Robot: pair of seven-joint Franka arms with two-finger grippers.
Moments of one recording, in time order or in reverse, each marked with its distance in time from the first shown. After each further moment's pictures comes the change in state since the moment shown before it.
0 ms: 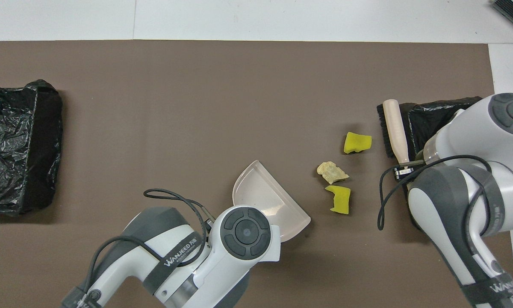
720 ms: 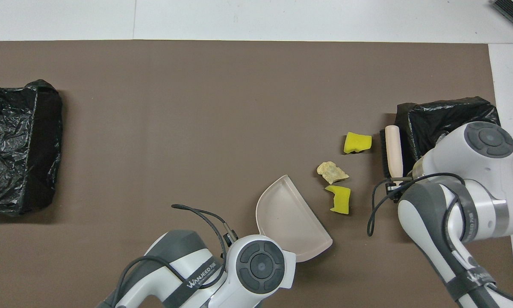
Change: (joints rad) left arm -0.085 -0.010 -0.002 -0.087 -0.022 0.150 0.080; right arm -0.030 -0.003 0.006 -0.190 0.013 0.119 0.028
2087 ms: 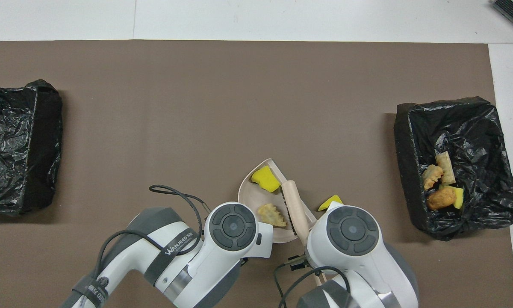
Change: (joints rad) left arm 0.097 0.035 0.018 -0.005 -0.001 0.002 0.032; right arm 0.511 -0.169 0.017 -0.111 0.247 -0.060 0.154
